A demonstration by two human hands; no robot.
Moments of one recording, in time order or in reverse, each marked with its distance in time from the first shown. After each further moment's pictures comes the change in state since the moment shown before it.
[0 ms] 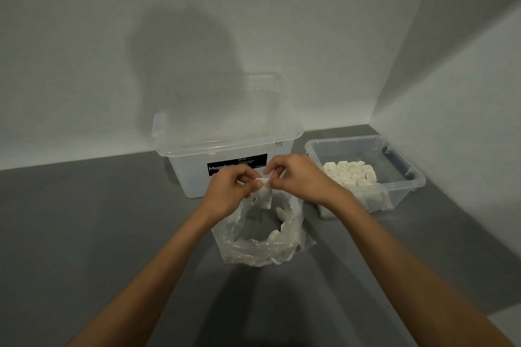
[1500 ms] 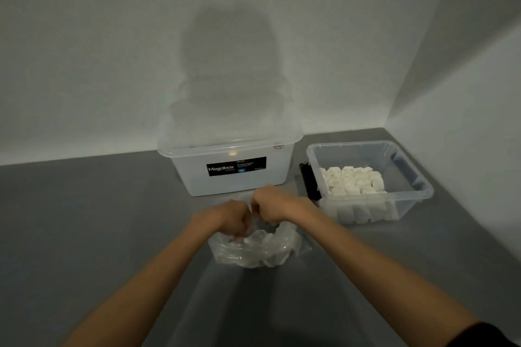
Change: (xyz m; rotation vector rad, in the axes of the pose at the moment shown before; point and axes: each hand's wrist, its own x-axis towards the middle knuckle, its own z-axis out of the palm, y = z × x) left_hand 0.004 -0.007 0.026 0.680 -0.670 -0.402; right_hand 0.015 0.007 0.039 -0.374 -0.500 -0.013
